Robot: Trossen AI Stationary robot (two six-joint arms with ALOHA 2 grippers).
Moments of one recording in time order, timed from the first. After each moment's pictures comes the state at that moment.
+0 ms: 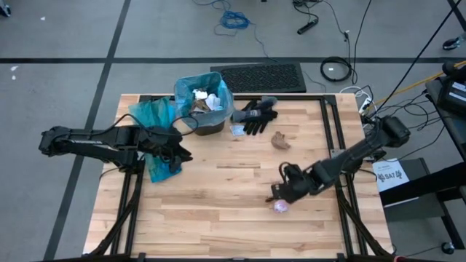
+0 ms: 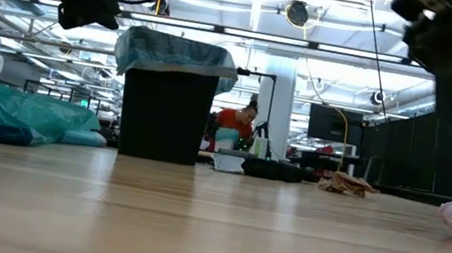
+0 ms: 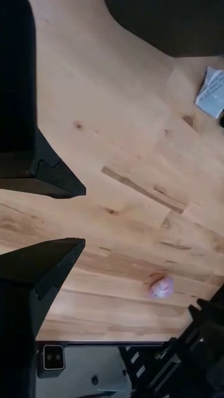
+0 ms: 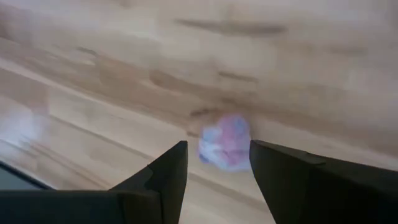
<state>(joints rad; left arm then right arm) 0.03 0.79 0.70 -0.57 0.06 -0.56 0.50 1.42 0.95 -0.76 0.10 1.87</state>
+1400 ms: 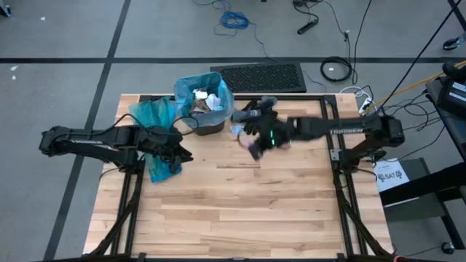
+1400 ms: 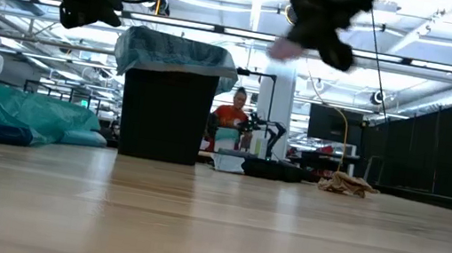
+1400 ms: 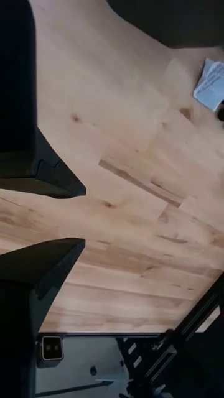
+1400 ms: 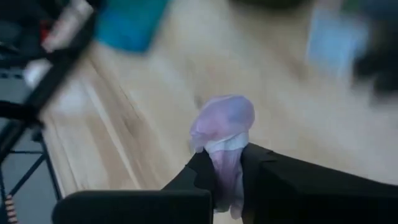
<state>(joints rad) 0.03 0.79 0.70 -0.55 0.08 -0.57 -0.09 1.46 1.21 -0.55 -0.01 0.74</state>
